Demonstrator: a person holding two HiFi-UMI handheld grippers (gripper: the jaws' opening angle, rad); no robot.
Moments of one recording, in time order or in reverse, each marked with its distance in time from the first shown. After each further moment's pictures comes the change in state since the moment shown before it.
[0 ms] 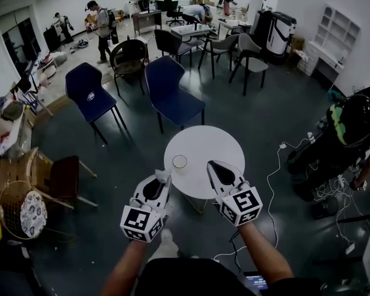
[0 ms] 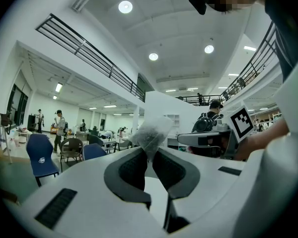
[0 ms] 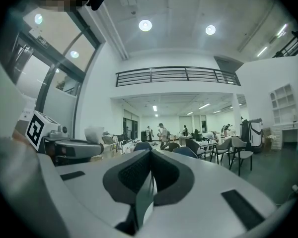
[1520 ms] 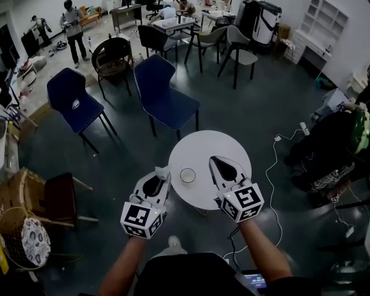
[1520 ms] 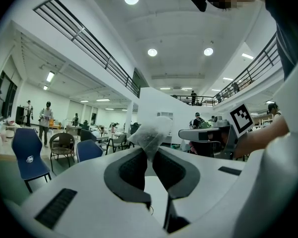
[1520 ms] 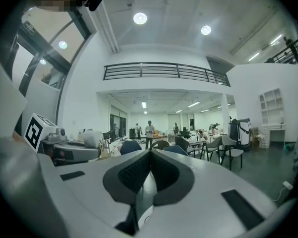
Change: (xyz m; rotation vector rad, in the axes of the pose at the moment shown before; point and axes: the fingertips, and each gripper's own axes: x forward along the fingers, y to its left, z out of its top) left arm 0.089 0.186 -0.012 -0.032 0.046 -0.119; right arm 0.187 -0.026 -0.003 0.016 0.036 -0.145
